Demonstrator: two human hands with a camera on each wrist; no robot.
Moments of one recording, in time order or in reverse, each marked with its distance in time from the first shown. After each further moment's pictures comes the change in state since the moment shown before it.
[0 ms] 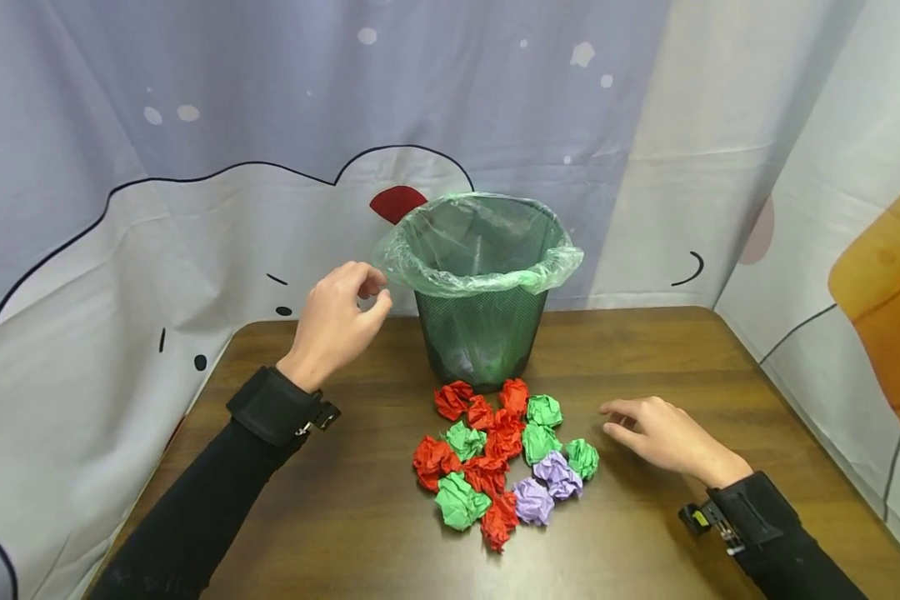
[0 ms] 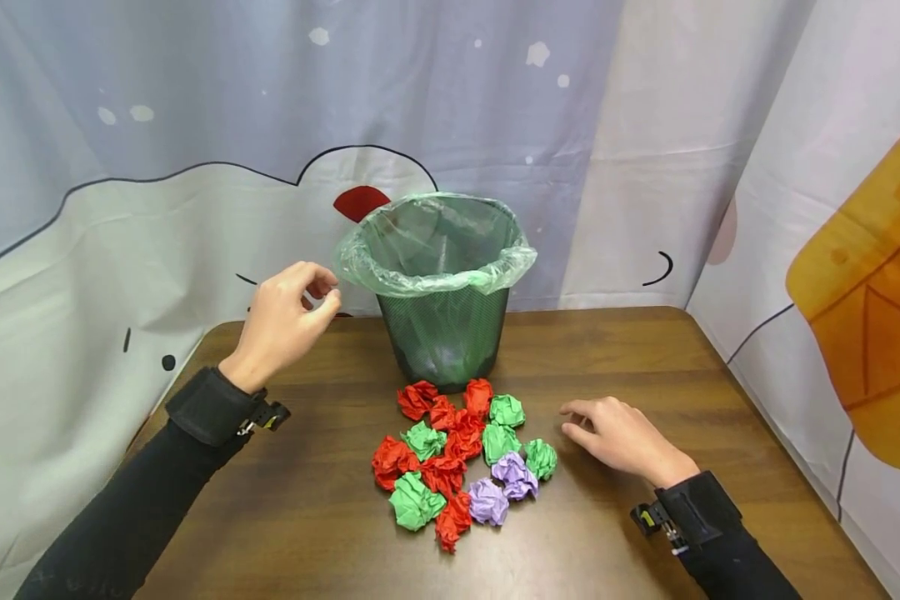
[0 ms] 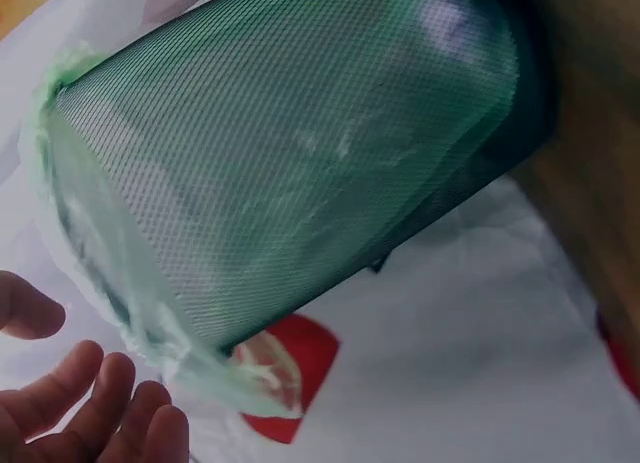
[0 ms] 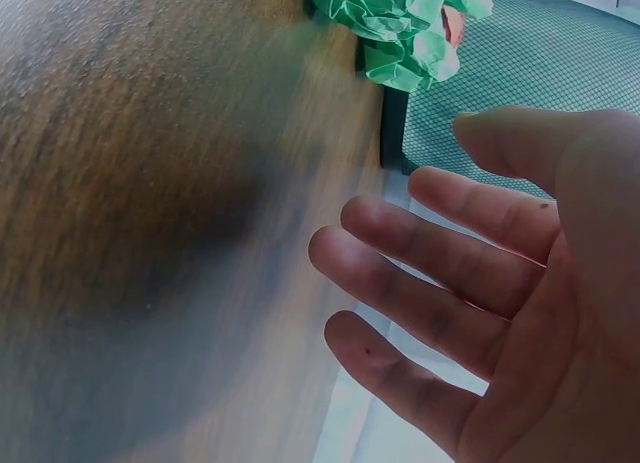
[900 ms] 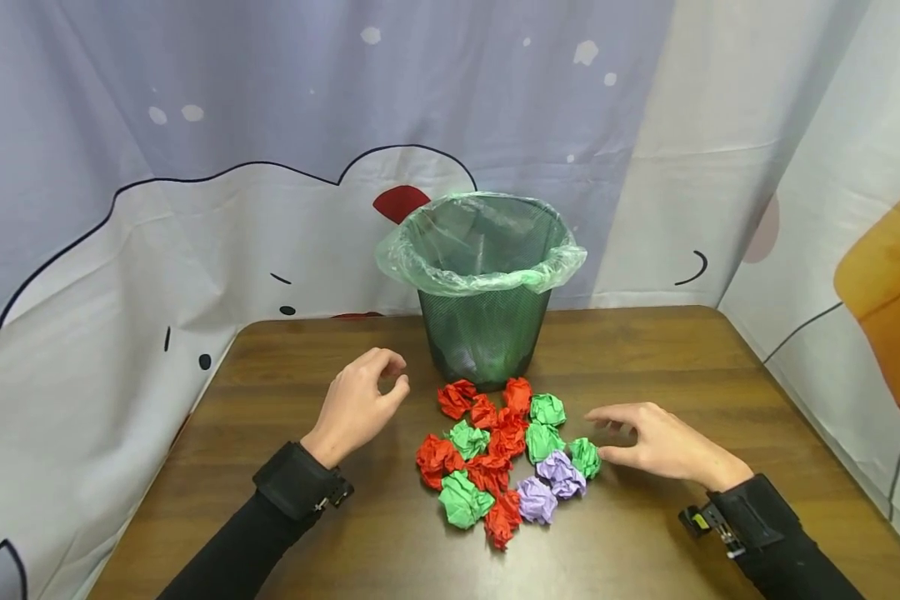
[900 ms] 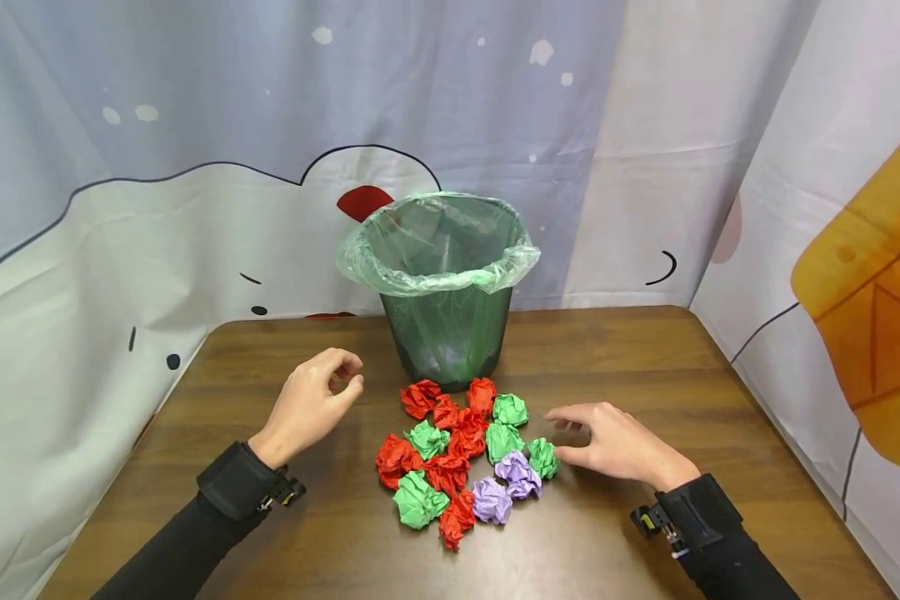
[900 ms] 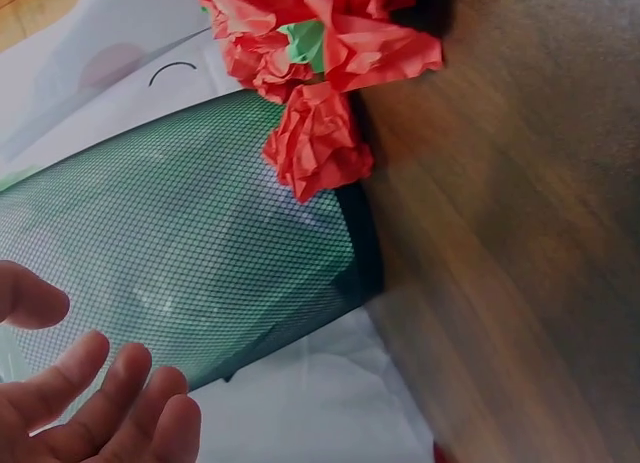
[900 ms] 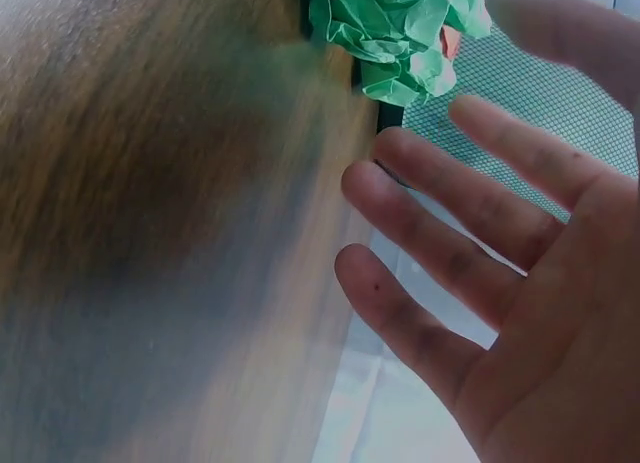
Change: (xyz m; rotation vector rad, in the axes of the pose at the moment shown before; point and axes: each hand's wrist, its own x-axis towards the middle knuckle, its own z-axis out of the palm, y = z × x) left_hand -0.090 -0.012 0.049 -0.041 -0.186 -0.135; right_hand -0.001 -0.011 0.003 0.164 -0.072 -0.101
